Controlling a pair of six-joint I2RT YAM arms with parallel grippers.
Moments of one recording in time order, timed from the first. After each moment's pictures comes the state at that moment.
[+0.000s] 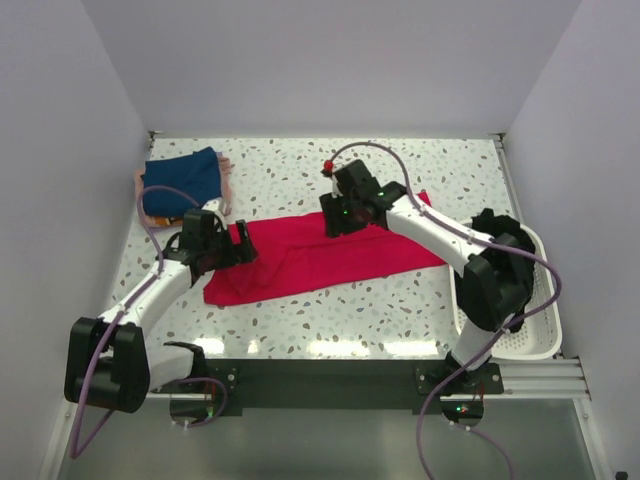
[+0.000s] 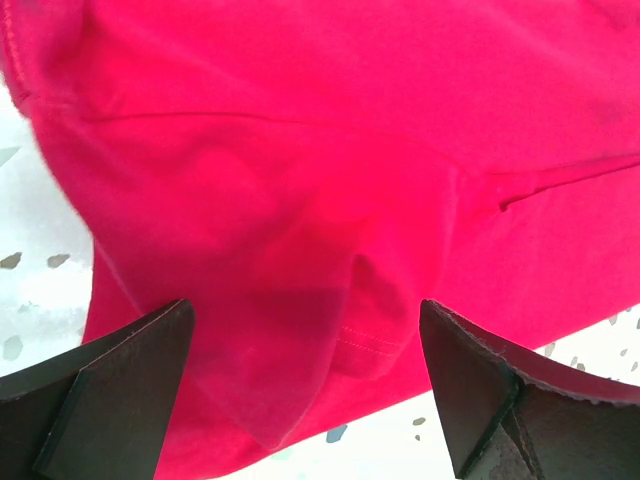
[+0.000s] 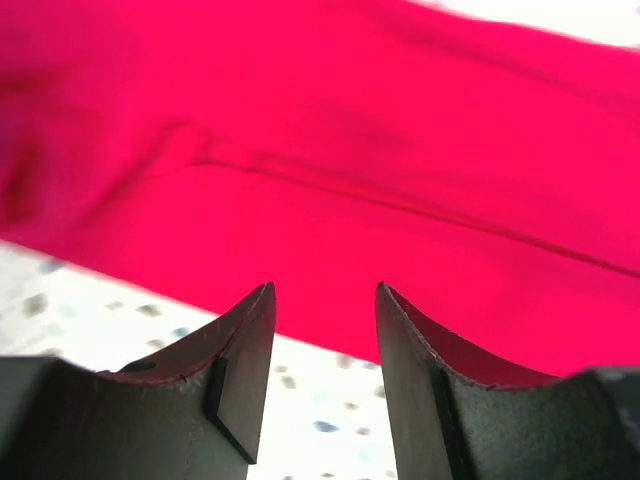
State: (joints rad) left arm -0.16 1.20 0.64 -0.28 0.14 -0.40; right arm 0.62 1.73 1.43 -0.64 0.00 0.26
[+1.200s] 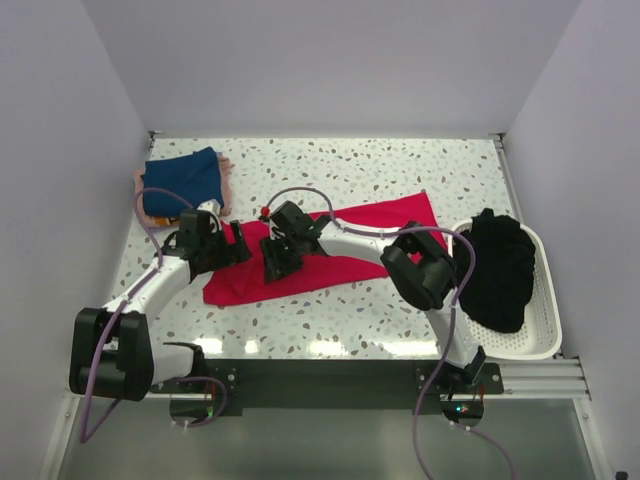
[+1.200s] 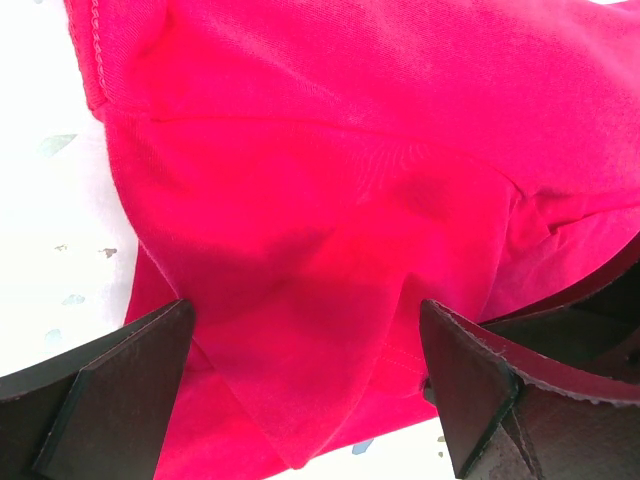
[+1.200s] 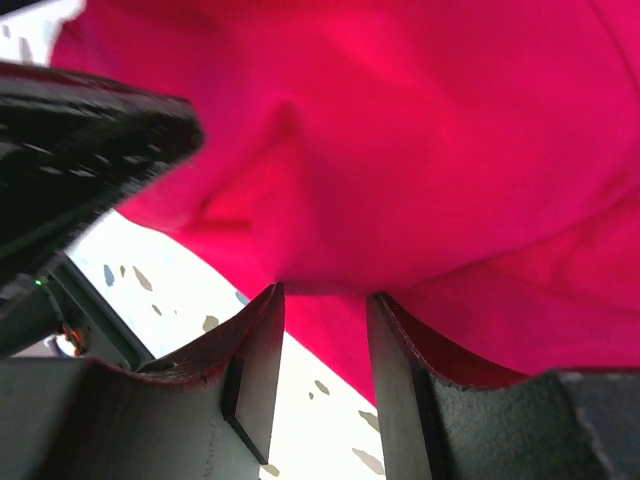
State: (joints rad) left arm -0.10 1.25 0.64 -0.29 0.12 -0.40; right arm 0.90 2.16 1.57 -0.38 -0.33 0.51
